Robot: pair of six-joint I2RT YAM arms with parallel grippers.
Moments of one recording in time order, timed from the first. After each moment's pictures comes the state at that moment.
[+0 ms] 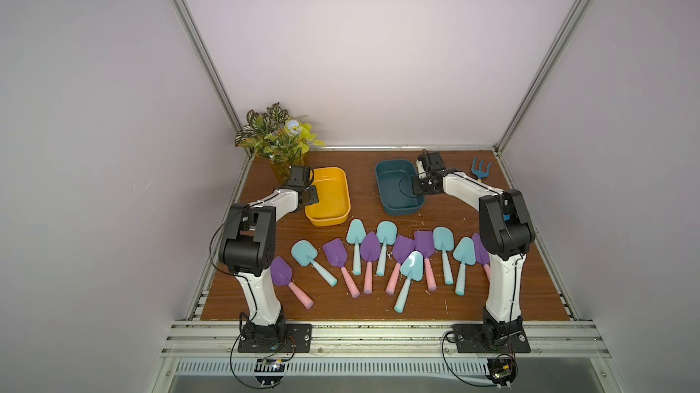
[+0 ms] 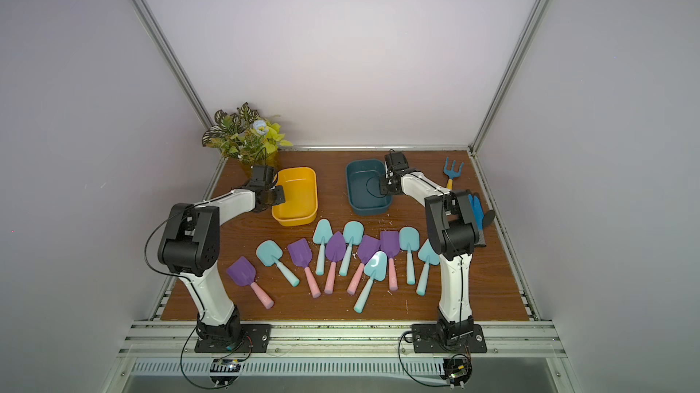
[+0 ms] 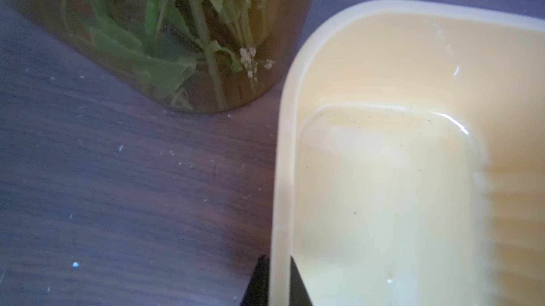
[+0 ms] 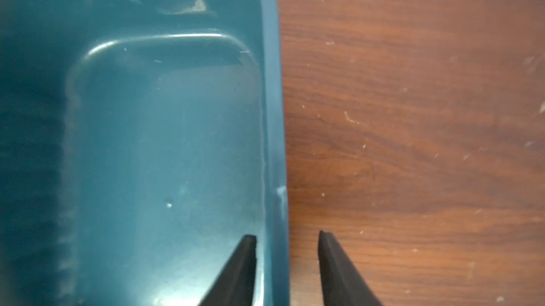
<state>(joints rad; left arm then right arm) -0.11 1.89 1.19 -0.21 -0.11 -0.30 0.31 2.09 1.54 -0.41 0.10 0.19</state>
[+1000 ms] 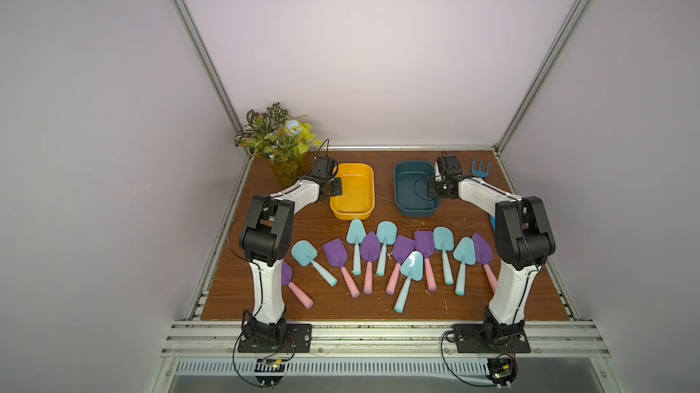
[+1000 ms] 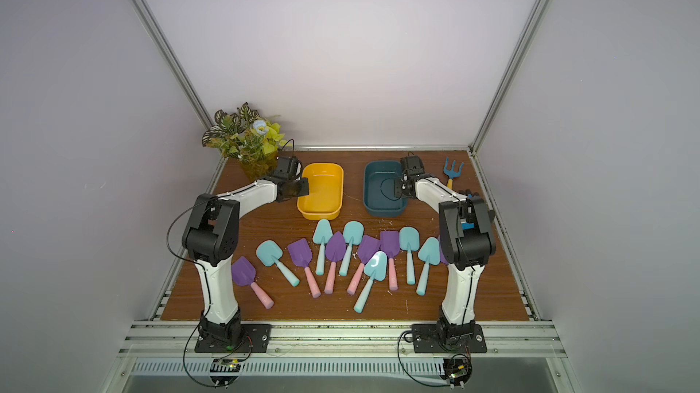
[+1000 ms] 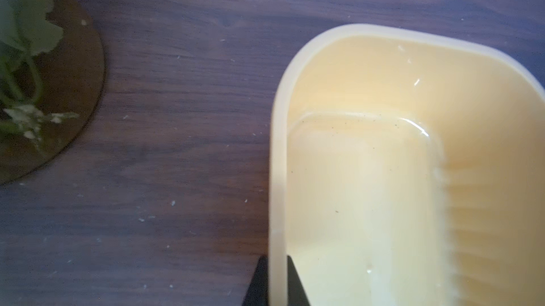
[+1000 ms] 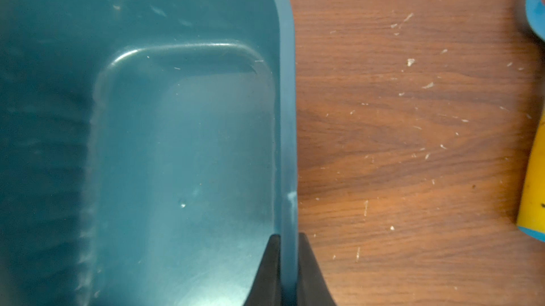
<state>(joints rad) -0.28 2.02 1.38 -0.24 0.00 -0.32 0.23 1.94 1.35 -0.36 0.17 0.22</state>
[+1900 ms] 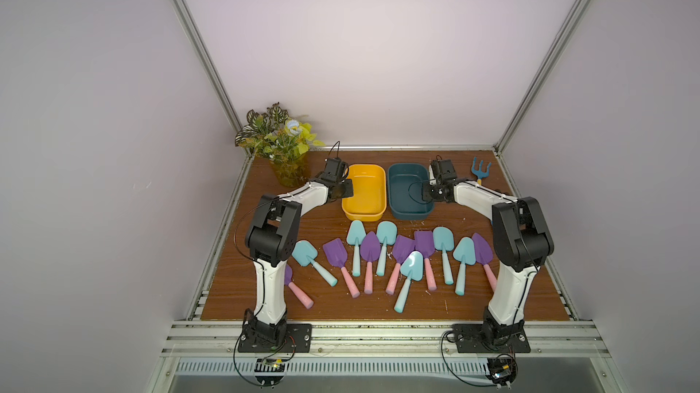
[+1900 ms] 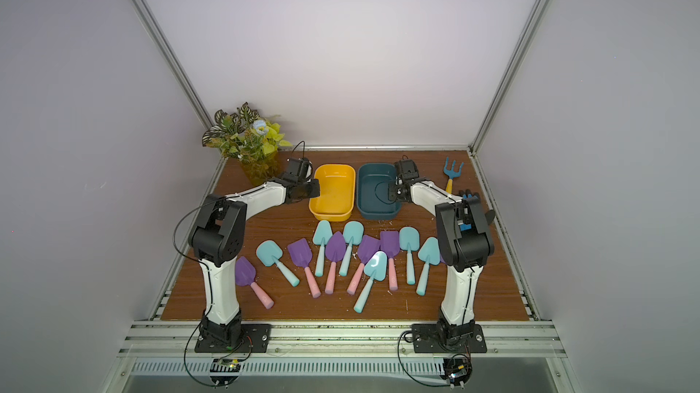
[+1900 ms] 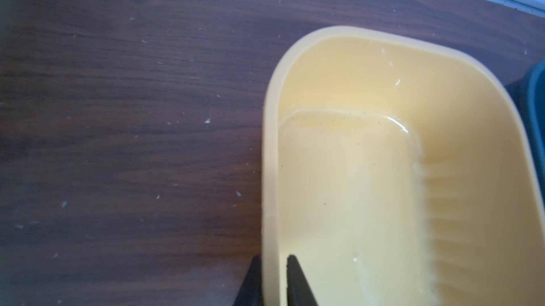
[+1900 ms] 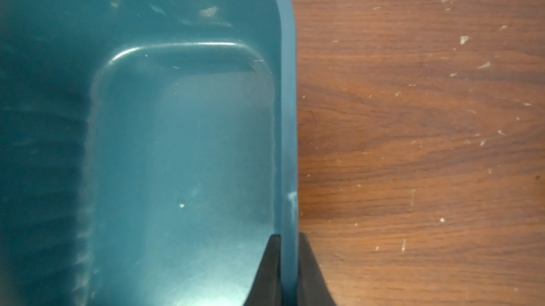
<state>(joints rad) -0.35 2.04 1.39 -0.19 0.05 -0.40 0.28 1.94 1.31 -0.32 0.13 0.25</state>
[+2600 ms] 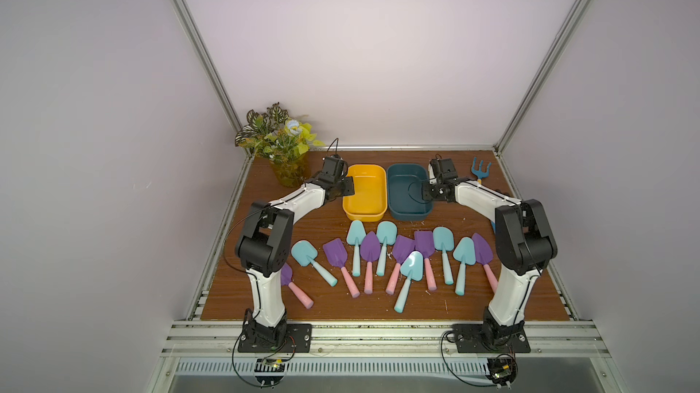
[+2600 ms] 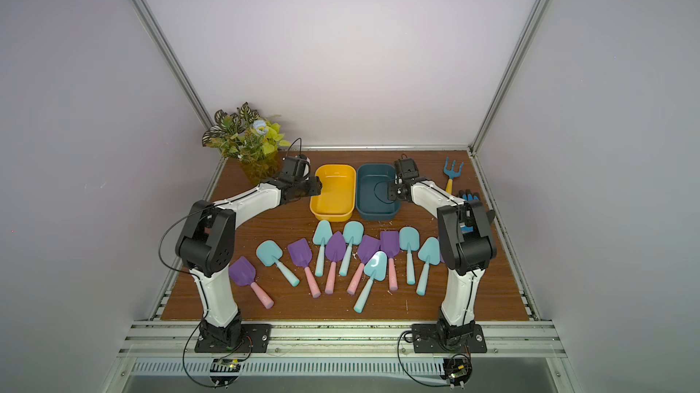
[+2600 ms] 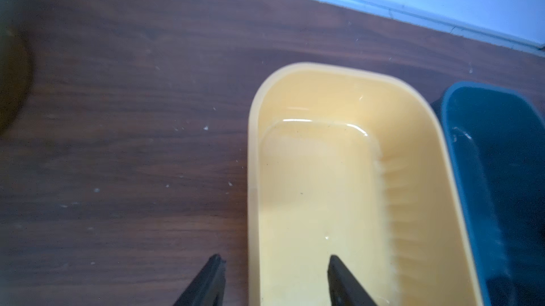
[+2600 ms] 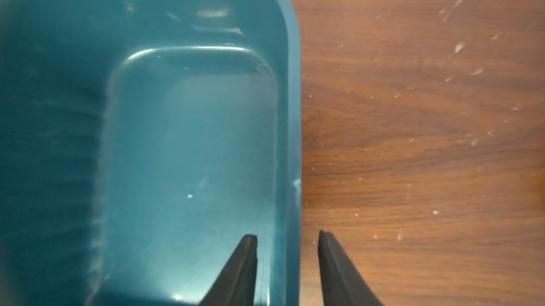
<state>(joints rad) -0.37 1.88 1.31 -0.18 0.00 -0.39 0.29 1.88 1.31 -0.35 0.13 0.25</state>
